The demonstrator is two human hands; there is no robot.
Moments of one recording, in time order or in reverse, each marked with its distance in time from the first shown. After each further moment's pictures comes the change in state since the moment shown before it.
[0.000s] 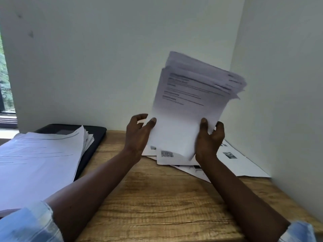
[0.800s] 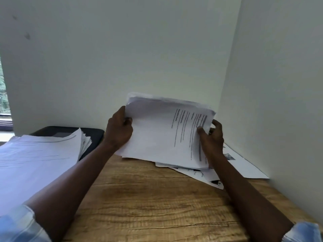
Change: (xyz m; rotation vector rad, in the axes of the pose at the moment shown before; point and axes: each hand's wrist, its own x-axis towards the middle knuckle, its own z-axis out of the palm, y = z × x) left_hand 0.047 0.004 -0.052 0.642 0.013 0.415; right_hand 0.032 0.018 -0.025 -0.345 -0.283 0.140
